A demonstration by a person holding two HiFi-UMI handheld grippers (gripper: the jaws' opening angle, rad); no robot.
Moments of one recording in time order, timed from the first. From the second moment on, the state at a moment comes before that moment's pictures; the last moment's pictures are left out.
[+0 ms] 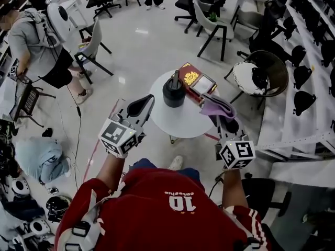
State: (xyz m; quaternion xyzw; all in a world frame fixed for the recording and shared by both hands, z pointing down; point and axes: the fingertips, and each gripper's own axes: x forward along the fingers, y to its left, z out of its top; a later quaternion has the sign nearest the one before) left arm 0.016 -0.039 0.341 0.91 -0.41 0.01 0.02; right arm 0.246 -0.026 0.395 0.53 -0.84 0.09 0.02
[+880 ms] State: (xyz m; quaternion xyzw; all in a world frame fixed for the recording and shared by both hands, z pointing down) left arm -0.028 -0.130 0.365 0.91 -0.41 0.01 0.04; right arm 0.191 -0.181 0.490 0.54 -0.83 0.12 0.09
